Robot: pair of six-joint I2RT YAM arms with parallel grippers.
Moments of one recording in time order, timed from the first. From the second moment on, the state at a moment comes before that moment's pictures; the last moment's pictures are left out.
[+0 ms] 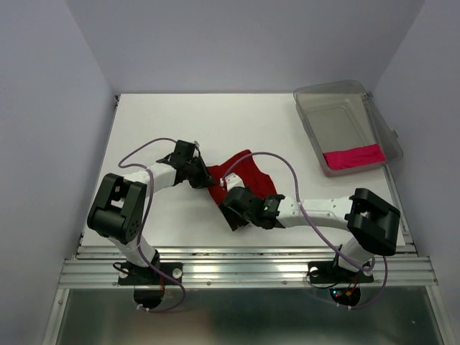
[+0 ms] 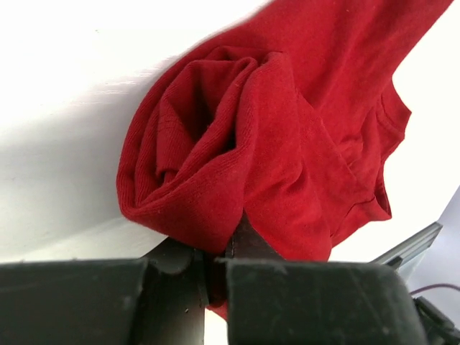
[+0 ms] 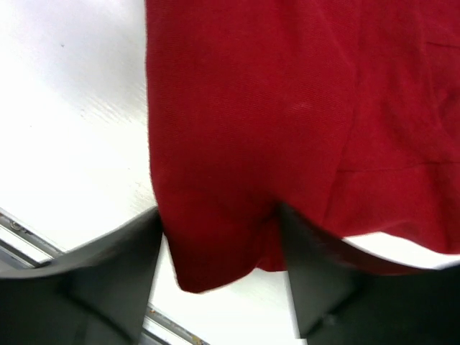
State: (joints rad) left arm -0.36 1.63 0.84 -0.16 0.33 -0.74; right arm 1.15 1.61 0.94 -0.24 0.34 0.42
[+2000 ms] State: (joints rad) left arm -0.27 1.42 0.99 -0.41 0.21 -0.68; right arm 1.00 1.63 0.93 -0.09 0.03 0.48
